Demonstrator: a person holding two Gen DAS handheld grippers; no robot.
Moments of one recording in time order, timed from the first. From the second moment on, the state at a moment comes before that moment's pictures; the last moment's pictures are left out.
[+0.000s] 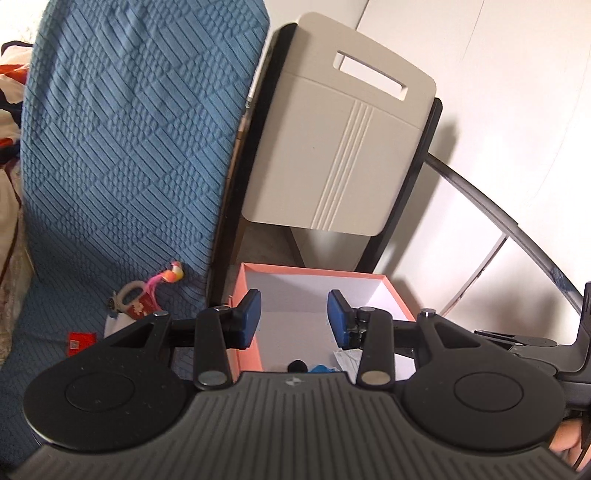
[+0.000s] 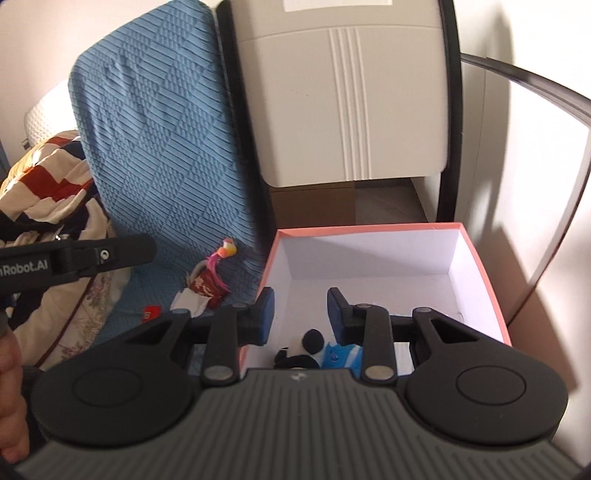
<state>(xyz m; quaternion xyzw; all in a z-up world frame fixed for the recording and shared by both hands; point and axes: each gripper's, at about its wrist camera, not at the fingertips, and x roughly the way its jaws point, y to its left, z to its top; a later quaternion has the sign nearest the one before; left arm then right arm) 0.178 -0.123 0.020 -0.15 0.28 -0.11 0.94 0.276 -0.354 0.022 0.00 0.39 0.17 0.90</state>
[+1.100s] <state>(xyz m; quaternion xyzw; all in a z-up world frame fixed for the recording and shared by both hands) 0.123 -0.009 -0.053 -0.17 0.26 -0.05 0.95 0.222 -0.226 -0.022 -0.04 0.41 0.22 0.88</state>
